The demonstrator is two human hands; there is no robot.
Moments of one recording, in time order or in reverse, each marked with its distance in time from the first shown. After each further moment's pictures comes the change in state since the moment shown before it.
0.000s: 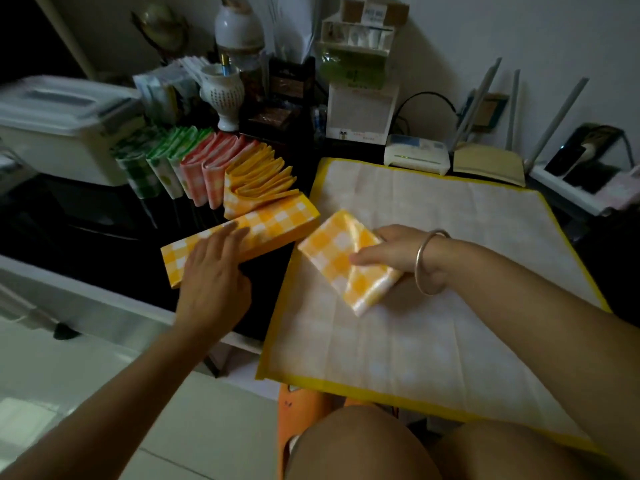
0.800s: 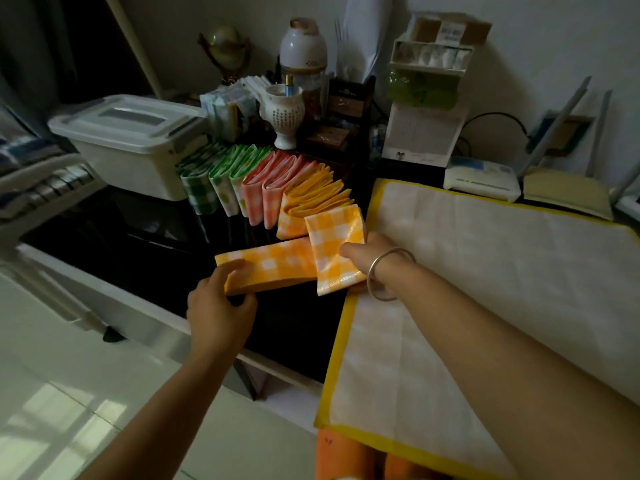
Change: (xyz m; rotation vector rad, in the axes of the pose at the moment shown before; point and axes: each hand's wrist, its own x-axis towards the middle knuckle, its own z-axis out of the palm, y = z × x) left_hand -0.003 -0.061 -0.007 -0.306 0.119 -0.534; right_hand 0.107 -0.057 0.072 0.020 0.254 0.008
